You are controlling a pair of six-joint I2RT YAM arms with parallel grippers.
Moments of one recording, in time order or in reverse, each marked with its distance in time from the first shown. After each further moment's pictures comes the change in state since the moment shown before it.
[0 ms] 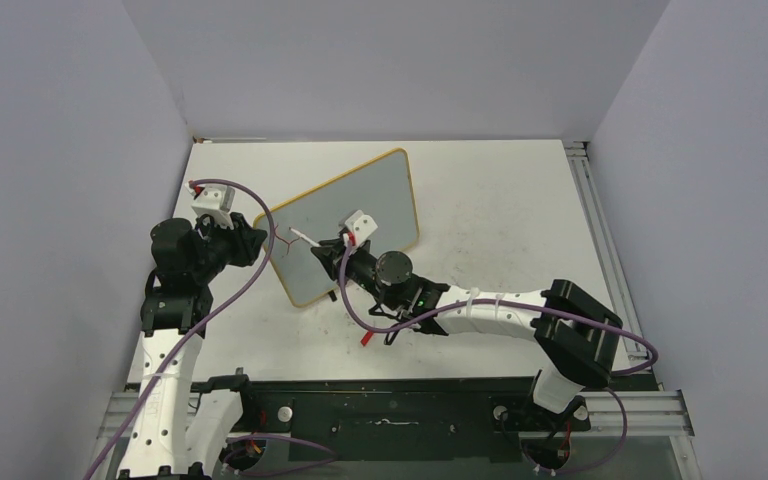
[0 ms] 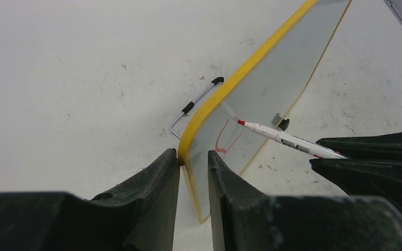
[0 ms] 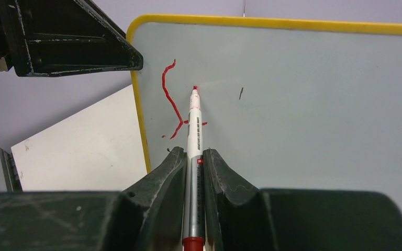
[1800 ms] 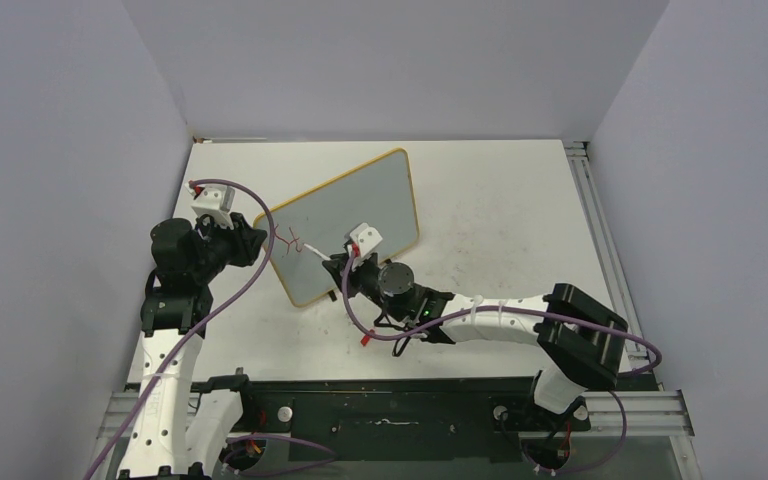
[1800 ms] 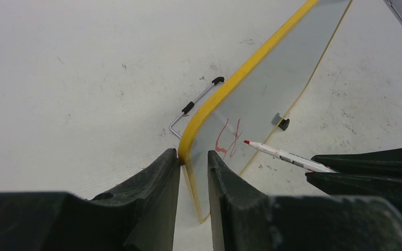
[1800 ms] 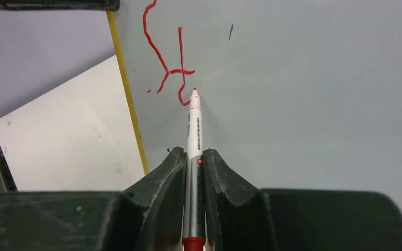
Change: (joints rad) left arm 0.000 -0.001 -0.001 0.000 0.000 0.000; right arm 0.021 -0.018 -0.095 -0.038 0.053 0.032
